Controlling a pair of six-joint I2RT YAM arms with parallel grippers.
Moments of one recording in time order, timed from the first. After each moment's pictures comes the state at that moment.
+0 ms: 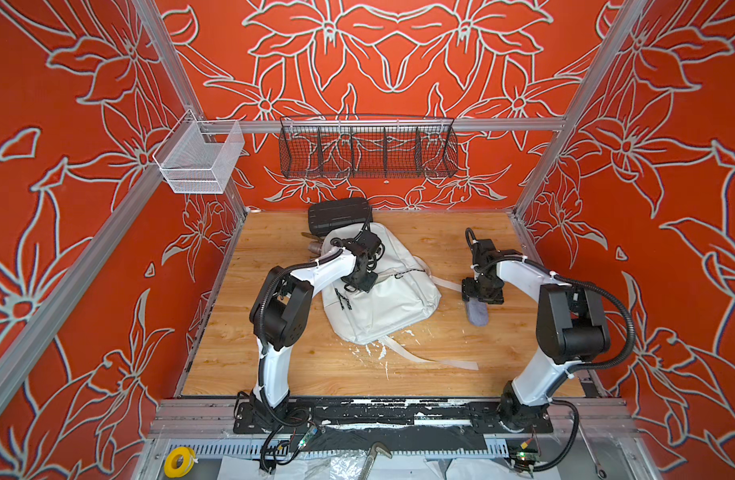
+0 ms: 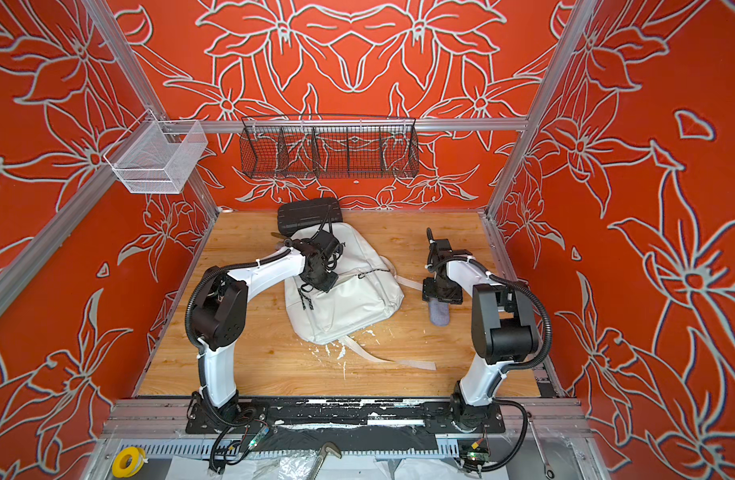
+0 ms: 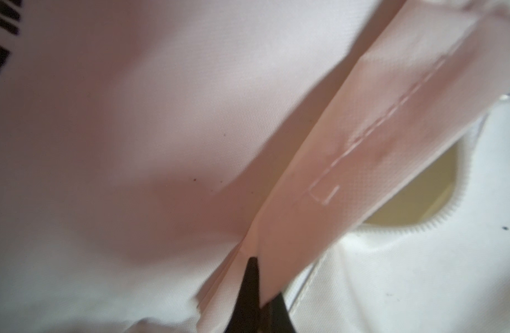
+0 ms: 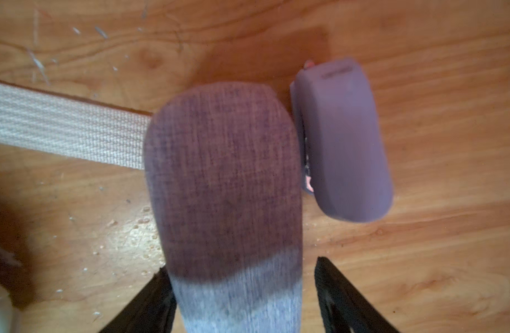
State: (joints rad) left arm -0.49 1.99 1.53 -0.83 -0.04 -0.01; right arm 0.08 1.74 1.13 -0.85 0.10 0.25
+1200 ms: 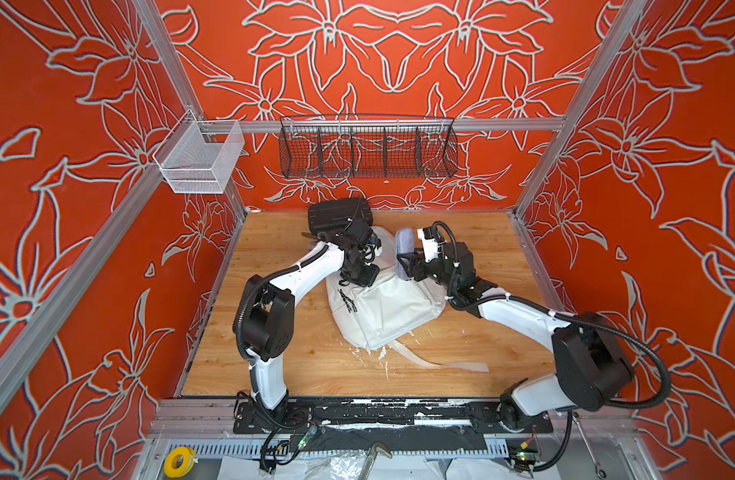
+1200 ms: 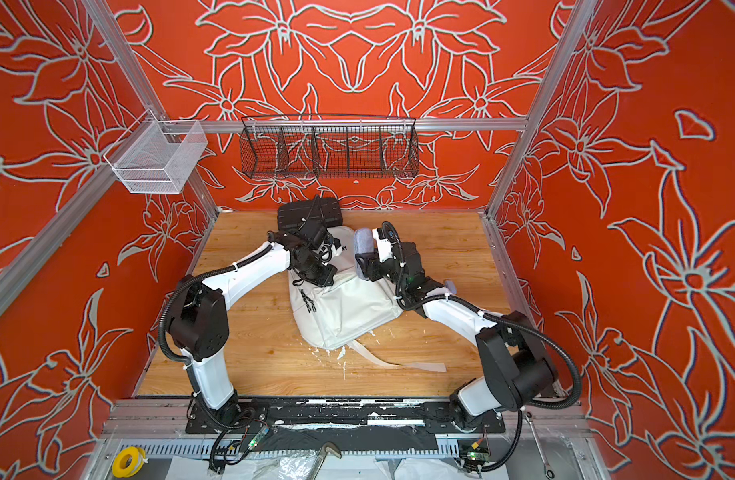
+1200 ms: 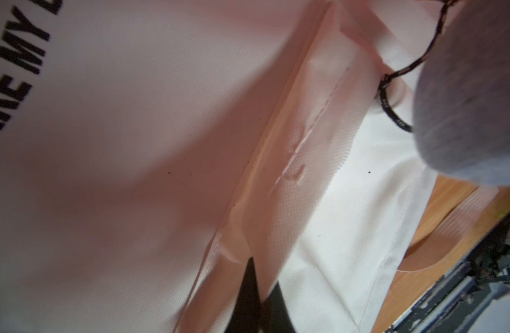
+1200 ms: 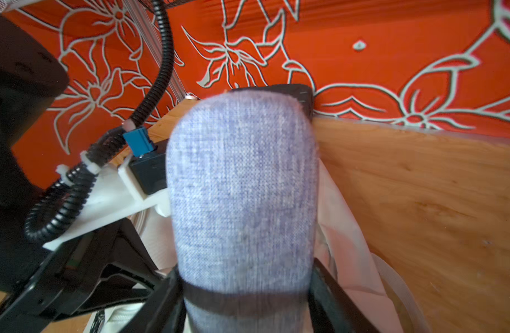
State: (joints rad) left arm -0.45 1.86 1.56 -0.92 0.30 -0.06; right arm 0.51 1.49 0.84 0.40 -0.18 0.24
